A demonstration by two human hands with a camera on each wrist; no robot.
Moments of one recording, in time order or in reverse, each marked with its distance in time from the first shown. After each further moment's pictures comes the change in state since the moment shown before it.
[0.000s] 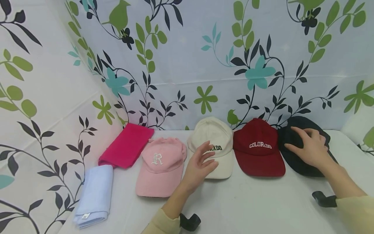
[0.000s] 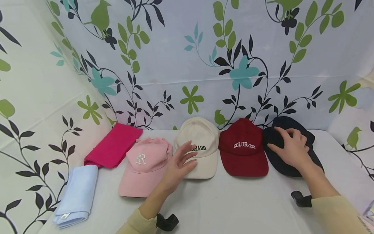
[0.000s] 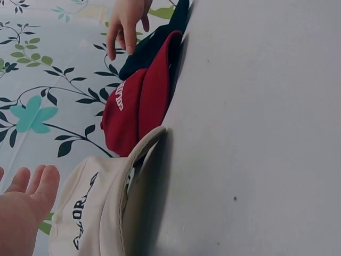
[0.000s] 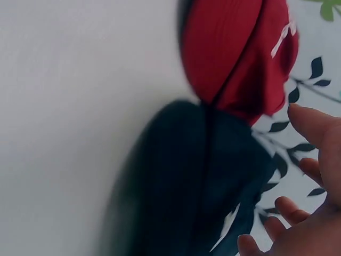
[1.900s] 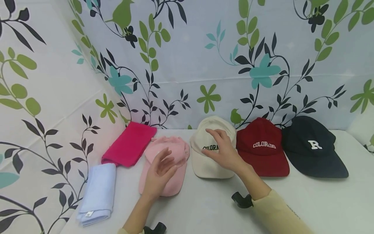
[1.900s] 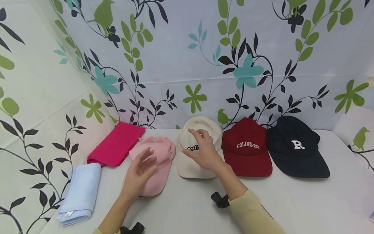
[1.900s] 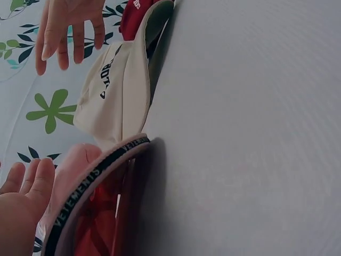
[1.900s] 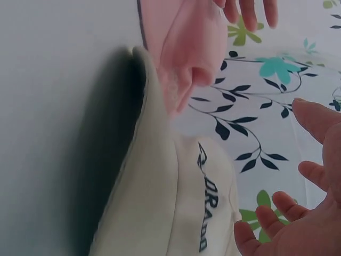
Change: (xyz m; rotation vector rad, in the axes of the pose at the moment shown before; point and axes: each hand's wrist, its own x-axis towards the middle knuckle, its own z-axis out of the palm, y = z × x) left_hand -0.066 0.030 -0.099 0.278 0.257 0.029; right_hand -0.005 -0.232 0.102 0.537 -0.148 -0.372
